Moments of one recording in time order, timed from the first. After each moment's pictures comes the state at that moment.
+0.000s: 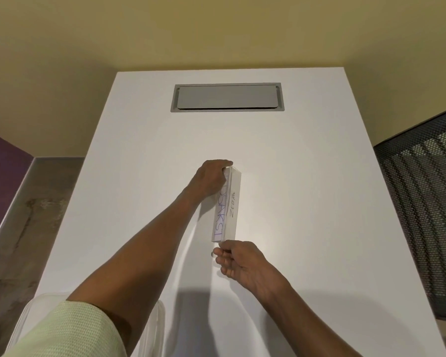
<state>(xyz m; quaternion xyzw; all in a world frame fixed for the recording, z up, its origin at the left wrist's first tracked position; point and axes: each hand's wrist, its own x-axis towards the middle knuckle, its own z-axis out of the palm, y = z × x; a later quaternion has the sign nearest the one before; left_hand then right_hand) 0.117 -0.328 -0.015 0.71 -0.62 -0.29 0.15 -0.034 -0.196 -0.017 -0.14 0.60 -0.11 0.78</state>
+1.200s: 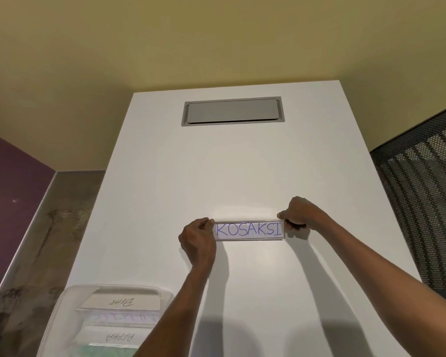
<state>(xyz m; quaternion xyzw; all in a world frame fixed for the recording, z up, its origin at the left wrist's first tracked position) 0.075 -0.174 -0.005 0.87 -0.24 -0.21 0.38 -0.135 -0.313 0.005 -0.63 0.64 0.14 0.41</state>
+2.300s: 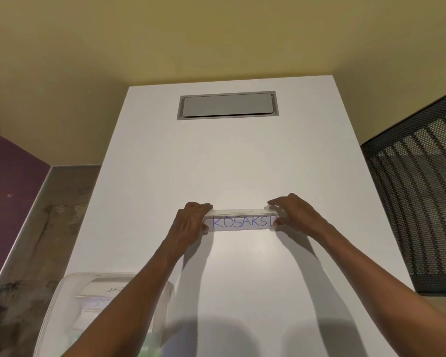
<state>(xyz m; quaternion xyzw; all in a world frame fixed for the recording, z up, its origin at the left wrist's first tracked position) 0.135 -0.170 -0.011 0.63 -0.75 -0.13 0.16 -0.169 -0.282 -0.016 -0.83 0.48 0.01 0.29</state>
